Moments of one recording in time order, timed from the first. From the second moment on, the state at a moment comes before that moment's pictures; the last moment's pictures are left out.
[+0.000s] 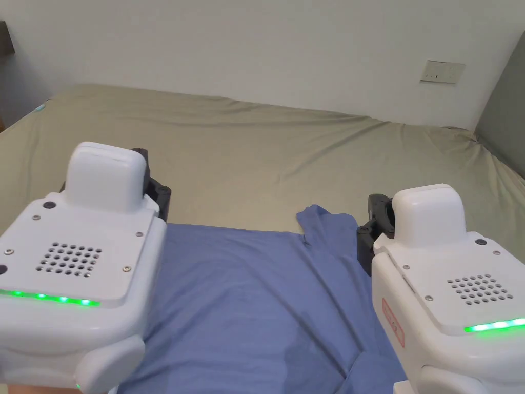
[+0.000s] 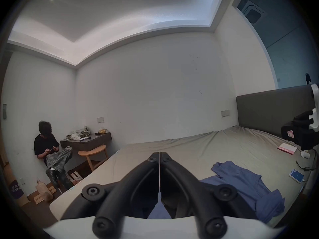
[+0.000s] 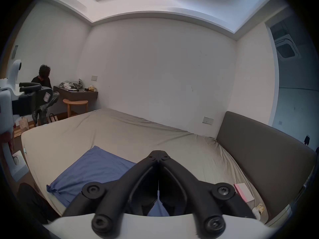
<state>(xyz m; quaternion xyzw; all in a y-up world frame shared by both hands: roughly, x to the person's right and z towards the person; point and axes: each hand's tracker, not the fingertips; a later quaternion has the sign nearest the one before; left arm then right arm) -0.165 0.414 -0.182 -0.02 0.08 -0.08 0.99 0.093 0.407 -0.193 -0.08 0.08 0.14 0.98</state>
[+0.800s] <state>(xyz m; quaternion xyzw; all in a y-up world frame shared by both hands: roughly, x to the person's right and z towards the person) -0.280 0.160 -0.159 -0.44 0.10 -0.08 0.89 0.118 0.359 -0.201 -0.19 0.08 0.12 0.97</state>
